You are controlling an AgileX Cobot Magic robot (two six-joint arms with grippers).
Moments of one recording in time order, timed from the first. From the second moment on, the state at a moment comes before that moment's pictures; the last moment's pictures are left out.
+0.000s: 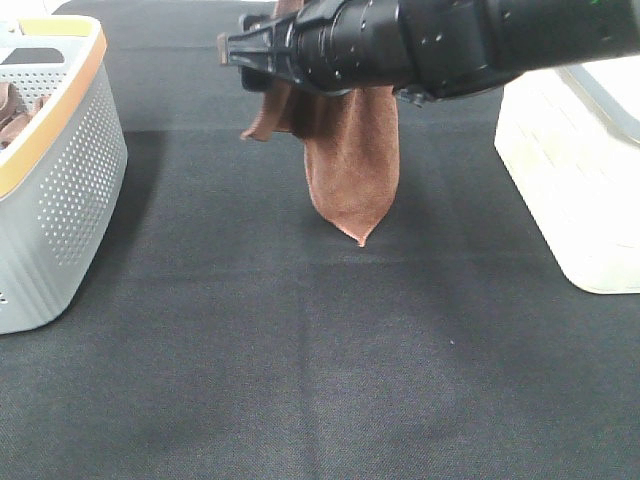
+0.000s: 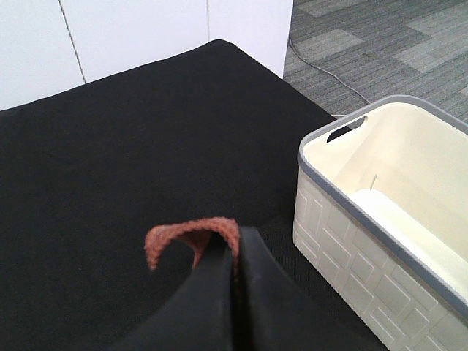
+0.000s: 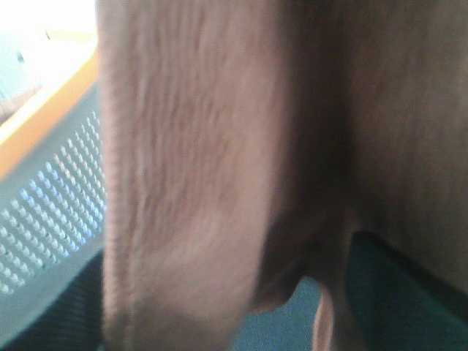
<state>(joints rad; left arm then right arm) -0.68 2.23 -2.78 0.10 1.02 -0.15 0.73 1.80 -1.22 1.52 -0.28 -1.20</state>
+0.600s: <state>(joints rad) -0.68 2.23 -2.78 0.15 1.02 -0.14 0.73 1.84 -1.22 1.52 -0.29 -1.27</state>
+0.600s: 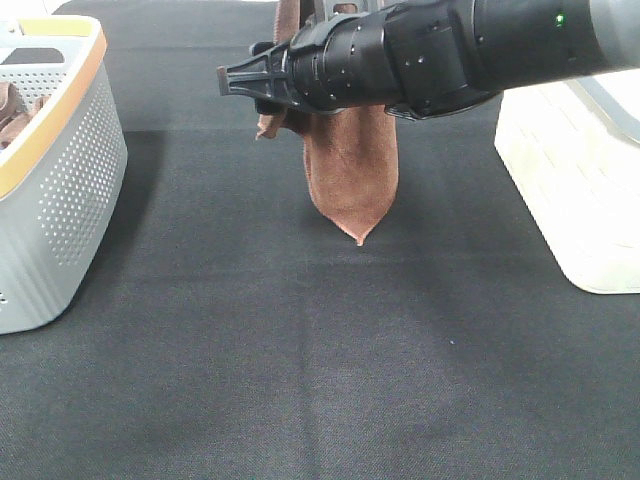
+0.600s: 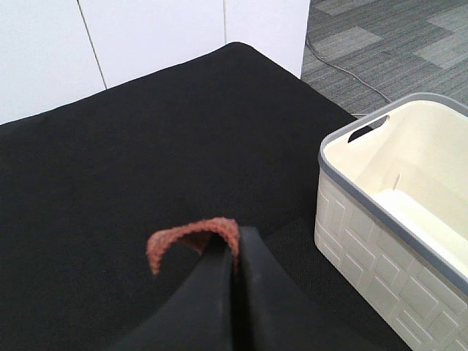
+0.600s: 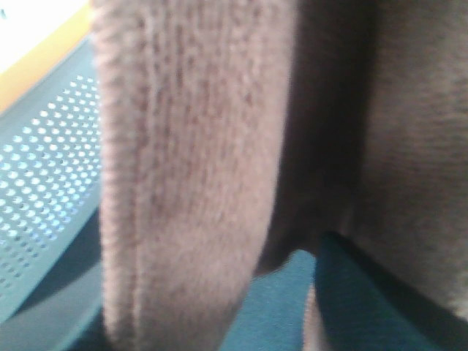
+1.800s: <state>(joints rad) -0.61 2.25 -2.78 0.23 1.13 -0.17 0.73 1.76 -1.15 1.68 0.06 -1.51</state>
